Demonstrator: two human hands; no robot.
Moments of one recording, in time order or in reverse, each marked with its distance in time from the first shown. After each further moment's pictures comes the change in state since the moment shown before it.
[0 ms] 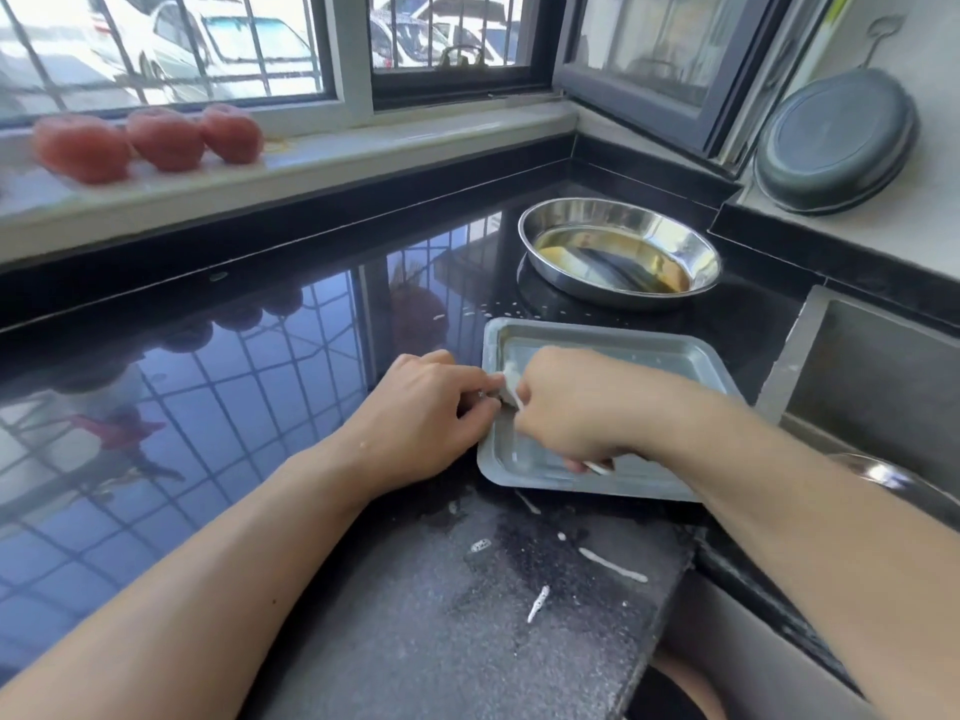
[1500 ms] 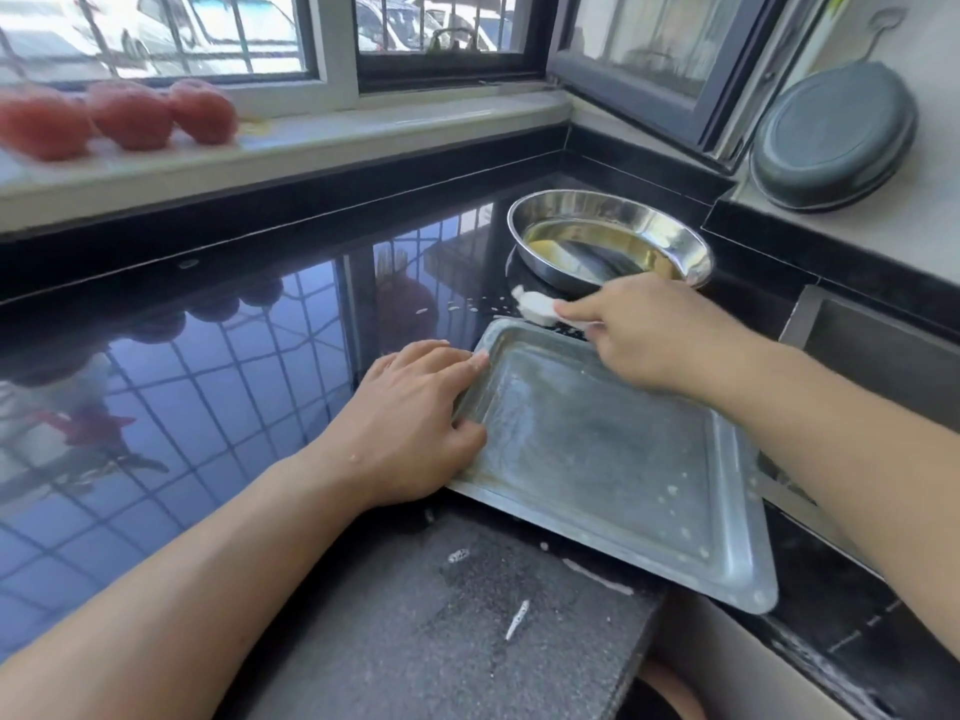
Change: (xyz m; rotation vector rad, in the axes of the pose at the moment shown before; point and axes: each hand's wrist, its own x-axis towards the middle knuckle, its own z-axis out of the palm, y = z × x) left_hand 0.003 0.009 0.003 0.176 -0.205 -0.169; right_hand 0.049 0.098 -0.018 -0.231 0.413 -0.058
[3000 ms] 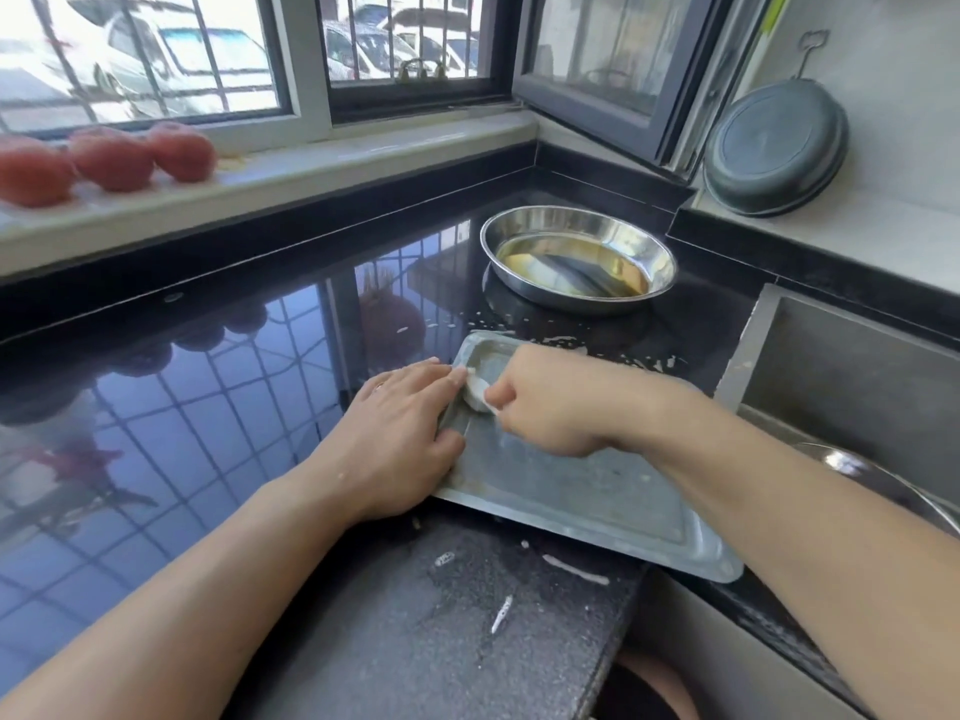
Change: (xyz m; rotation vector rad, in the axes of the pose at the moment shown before) left_hand 0.002 0.004 0.000 -0.008 -0.022 0.027; right_hand -0.031 -0.072 -0.012 0.316 -0.334 0.075
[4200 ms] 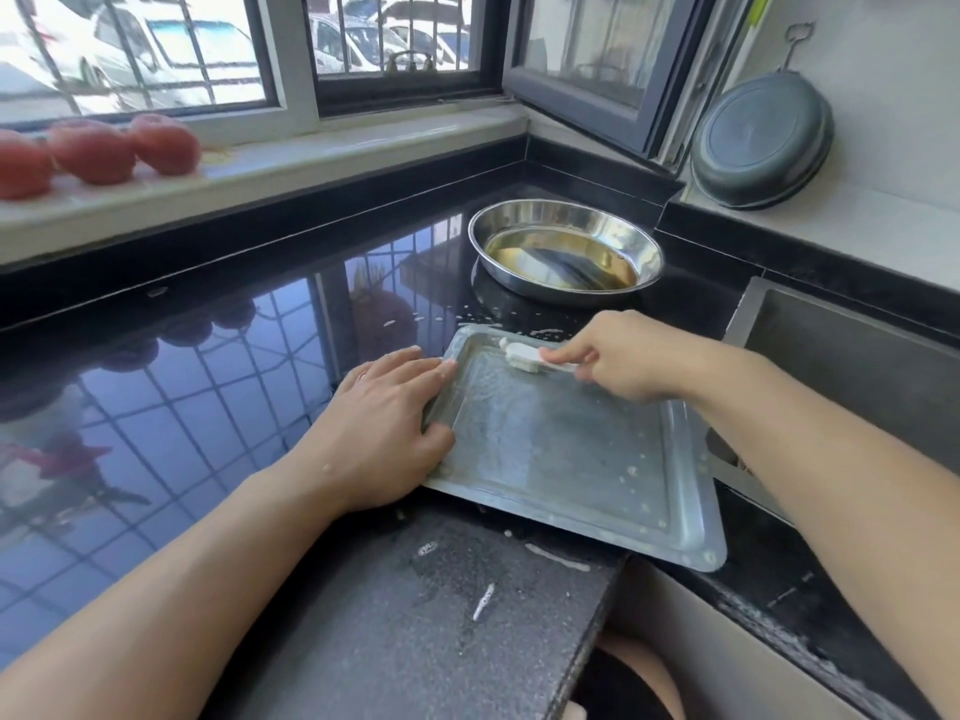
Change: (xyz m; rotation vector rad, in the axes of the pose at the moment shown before) left_hand -0.001 -0.003 0.005 0.048 0.024 0.002; right_hand 0.011 0.089 -0.021 -0.045 0.054 0.017
